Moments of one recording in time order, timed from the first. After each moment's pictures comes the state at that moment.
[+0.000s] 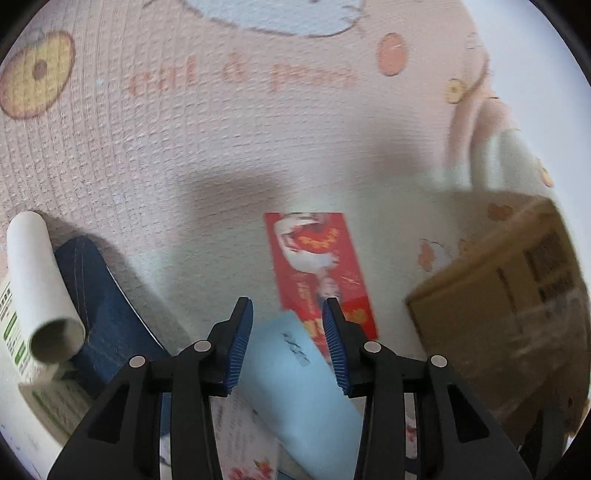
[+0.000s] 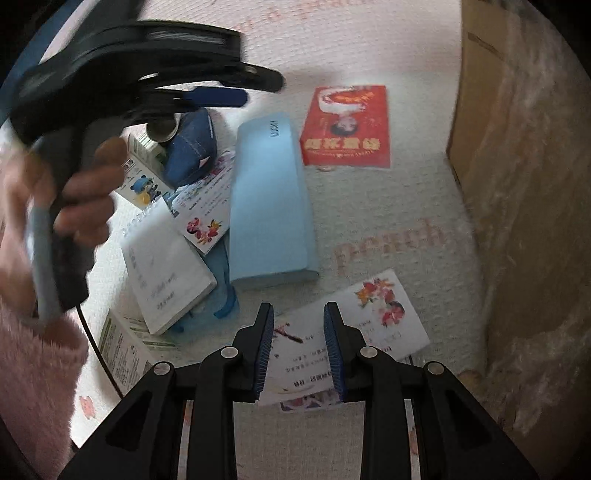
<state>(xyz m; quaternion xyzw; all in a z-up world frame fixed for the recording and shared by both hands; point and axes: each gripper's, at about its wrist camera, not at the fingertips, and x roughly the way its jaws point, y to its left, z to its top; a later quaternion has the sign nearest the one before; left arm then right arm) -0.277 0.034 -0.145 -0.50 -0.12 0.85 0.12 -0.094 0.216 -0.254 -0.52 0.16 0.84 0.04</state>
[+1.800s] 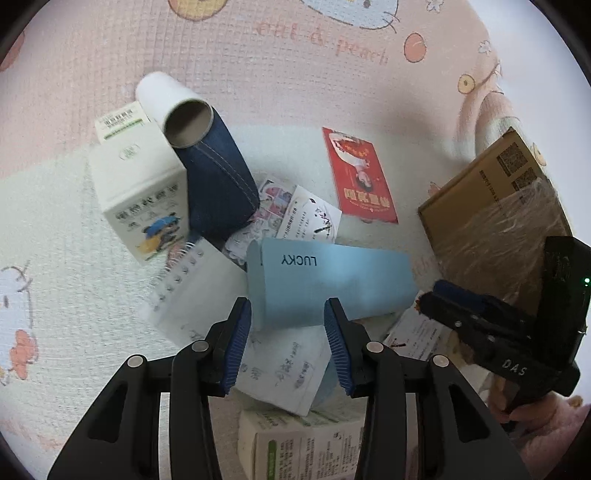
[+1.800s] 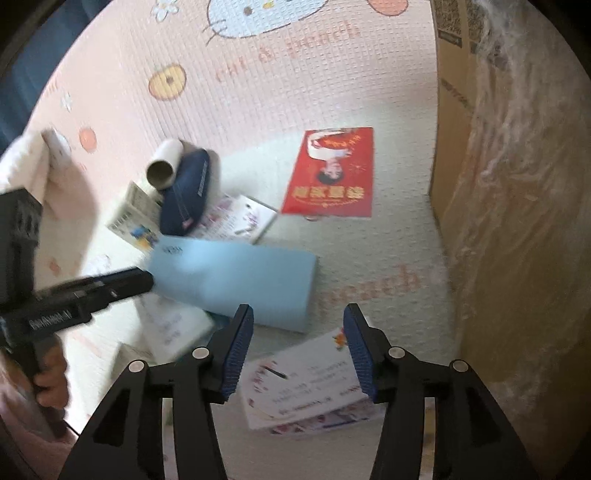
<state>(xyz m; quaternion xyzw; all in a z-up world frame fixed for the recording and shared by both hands) -0.129 -0.008 -0.147 -0.53 -0.16 0.83 0.07 -0.094 0.241 -0.231 -0.47 0.20 0.86 0.03</state>
